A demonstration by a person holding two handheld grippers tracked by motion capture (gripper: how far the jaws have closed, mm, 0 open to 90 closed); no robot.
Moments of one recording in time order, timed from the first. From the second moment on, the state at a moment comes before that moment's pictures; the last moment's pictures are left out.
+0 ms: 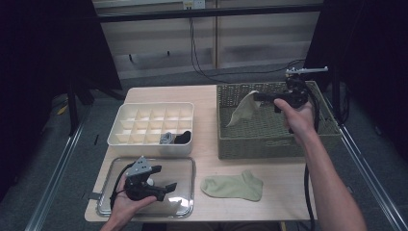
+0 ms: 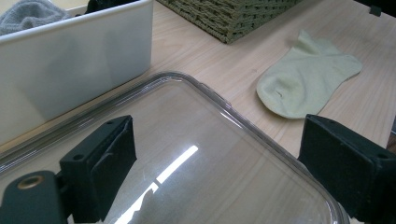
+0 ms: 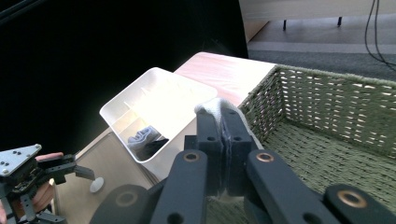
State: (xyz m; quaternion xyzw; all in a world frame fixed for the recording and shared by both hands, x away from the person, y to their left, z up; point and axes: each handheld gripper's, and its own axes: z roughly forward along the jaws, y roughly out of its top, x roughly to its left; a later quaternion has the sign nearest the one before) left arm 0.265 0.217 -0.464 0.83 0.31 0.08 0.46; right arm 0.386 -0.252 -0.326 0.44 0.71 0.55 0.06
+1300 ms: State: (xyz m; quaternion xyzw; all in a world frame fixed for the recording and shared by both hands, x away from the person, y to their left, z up) left arm 0.264 0.196 -0.449 0.82 0.29 0.06 0.49; right arm 0.327 -0.239 -0.274 0.38 0.69 0.61 0.05
